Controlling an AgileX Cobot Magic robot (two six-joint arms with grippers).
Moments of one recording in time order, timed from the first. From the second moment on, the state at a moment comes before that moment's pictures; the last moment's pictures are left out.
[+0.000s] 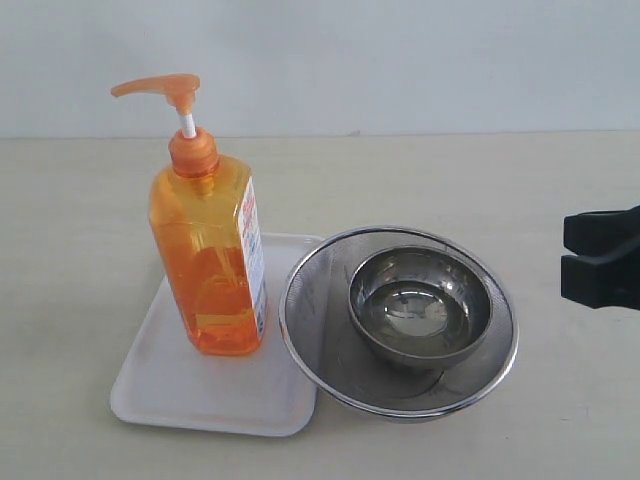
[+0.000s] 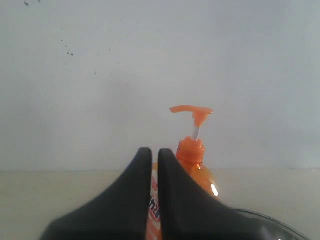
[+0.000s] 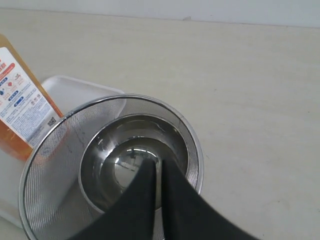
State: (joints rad) left arm -0.16 0.00 -0.08 -1.67 0.19 1.46; right arm 0.59 0.76 -0.48 -0.45 0.32 0.65
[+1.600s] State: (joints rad) left arm -0.08 0.00 0.00 0.01 0.35 -0.08; right arm 0.59 0.76 -0.48 -0.45 0.32 0.65
